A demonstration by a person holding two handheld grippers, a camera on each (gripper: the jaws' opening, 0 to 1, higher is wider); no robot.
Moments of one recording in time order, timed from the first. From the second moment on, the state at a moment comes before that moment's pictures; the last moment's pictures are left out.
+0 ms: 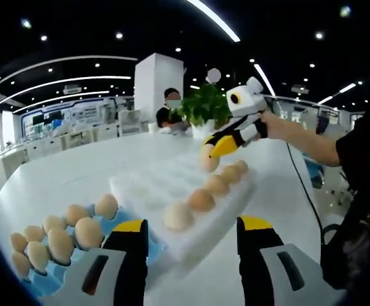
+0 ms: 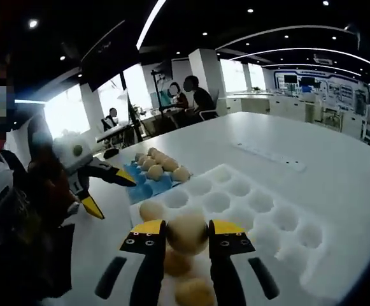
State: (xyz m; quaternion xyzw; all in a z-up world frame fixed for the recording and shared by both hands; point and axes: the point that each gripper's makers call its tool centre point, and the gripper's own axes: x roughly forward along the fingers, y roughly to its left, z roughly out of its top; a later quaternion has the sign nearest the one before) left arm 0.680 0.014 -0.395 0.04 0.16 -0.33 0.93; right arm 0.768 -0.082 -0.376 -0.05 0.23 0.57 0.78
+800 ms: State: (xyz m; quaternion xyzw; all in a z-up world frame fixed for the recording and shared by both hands) left arm 0.693 -0.008 -0.379 0.04 0.13 -0.34 0.93; right arm 0.727 -0.030 -0.355 -0.05 0.21 0.61 0.76
